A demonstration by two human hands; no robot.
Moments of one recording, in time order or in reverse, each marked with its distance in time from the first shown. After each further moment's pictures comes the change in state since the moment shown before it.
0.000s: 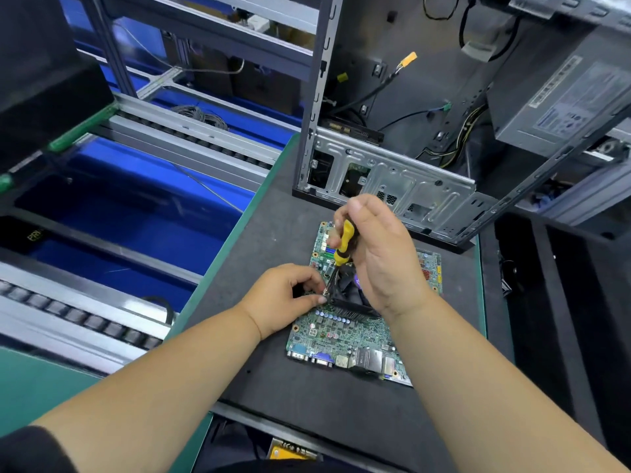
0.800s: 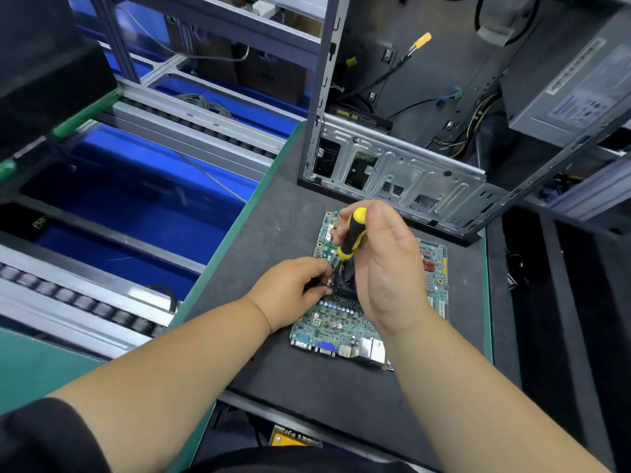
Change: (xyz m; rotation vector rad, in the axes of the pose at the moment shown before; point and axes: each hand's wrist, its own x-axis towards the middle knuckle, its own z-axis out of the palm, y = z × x) left_hand 0.001 -0.006 0.008 0.221 -0.010 0.175; right_hand -0.022 0.014 0.009 0.028 0.073 -0.124
